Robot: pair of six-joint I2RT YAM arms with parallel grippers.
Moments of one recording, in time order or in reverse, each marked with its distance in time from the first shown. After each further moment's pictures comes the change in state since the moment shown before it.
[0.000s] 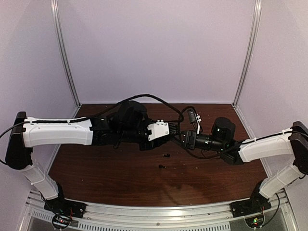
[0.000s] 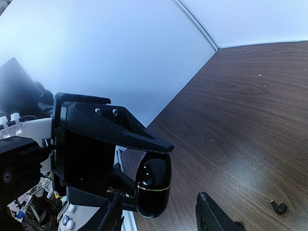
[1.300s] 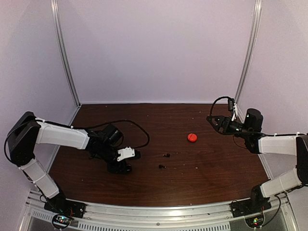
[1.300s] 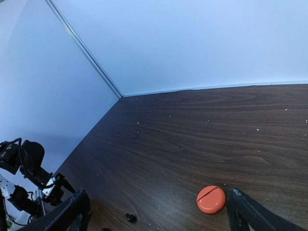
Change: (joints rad) left arm 0.327 0.027 -0.388 -0.239 0.306 -0.051; right arm -0.615 -0.121 -0.076 -0.127 -0.143 -0.259
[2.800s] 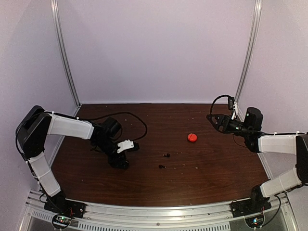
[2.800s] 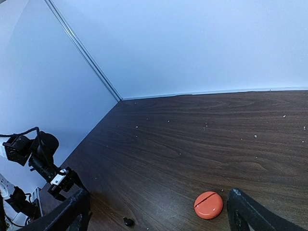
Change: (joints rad) left arm 0.125 0.128 0.132 -0.072 0.106 0.040; right arm 0.000 0.010 0.019 0.006 0.006 -0.004
